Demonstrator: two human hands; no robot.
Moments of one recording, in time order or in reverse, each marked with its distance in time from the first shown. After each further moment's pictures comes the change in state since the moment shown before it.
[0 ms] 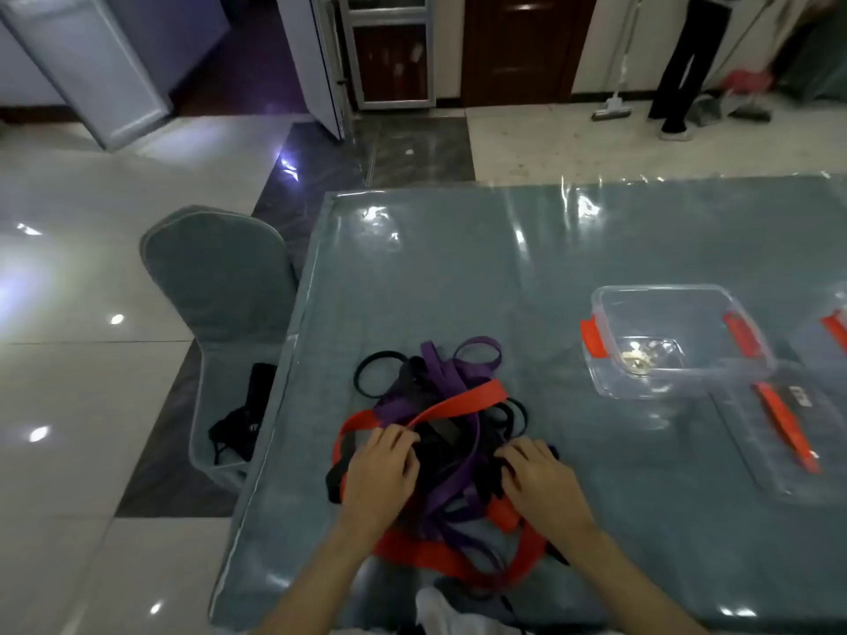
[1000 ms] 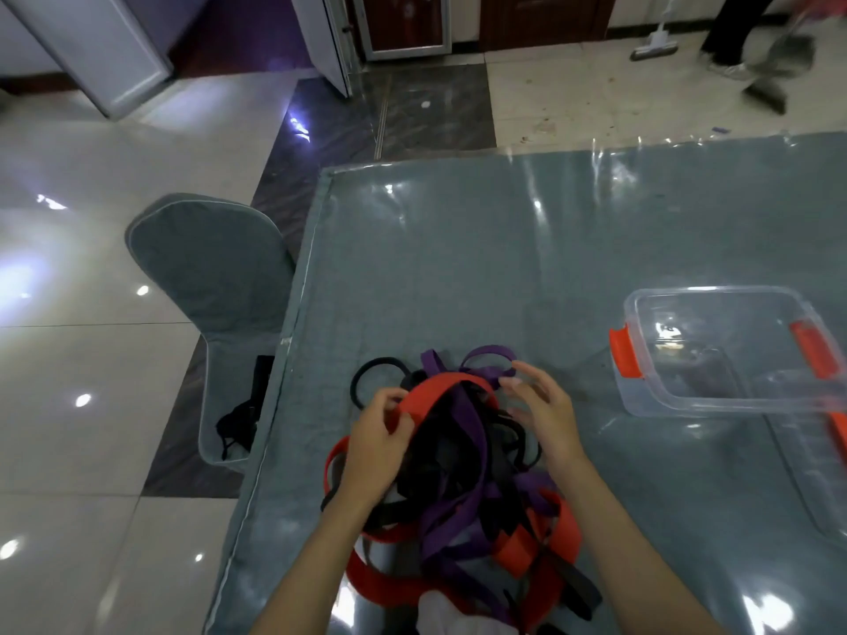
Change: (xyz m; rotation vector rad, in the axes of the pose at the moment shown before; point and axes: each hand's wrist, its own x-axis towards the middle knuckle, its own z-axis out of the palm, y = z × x) left_hand 0.099 -0.005 -0.005 -0.735 -0.067 -0.528; right_hand 0.146 0.037 0.012 1.419 0.070 0.744
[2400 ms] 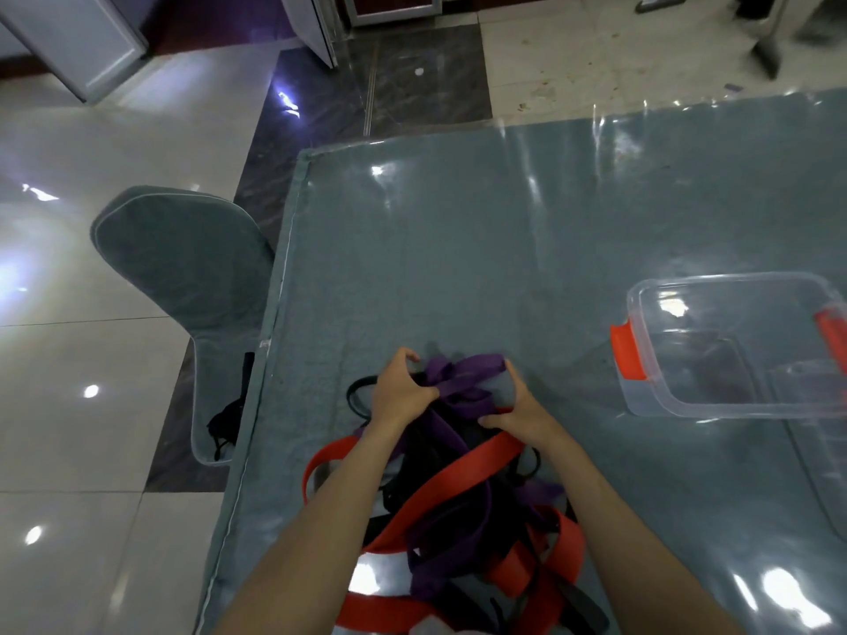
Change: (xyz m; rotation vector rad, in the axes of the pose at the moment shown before) left_hand 0.115 -0.011 0.072 0.277 -0.180 -0.303; right_hand 0.073 0.044 -0.019 -0.536 -0.339 0.218
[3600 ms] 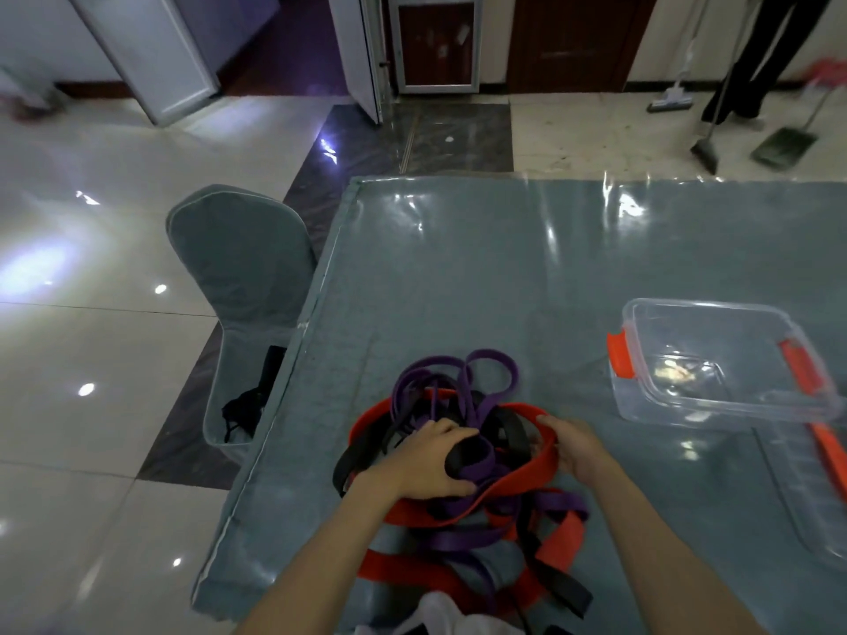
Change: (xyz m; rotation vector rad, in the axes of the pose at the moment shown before) left_hand -0.140 -0.050 -0.001 0.443 -0.412 0.480; right_hand -0.087 0.011 -0.012 0.466 0.268 0.234
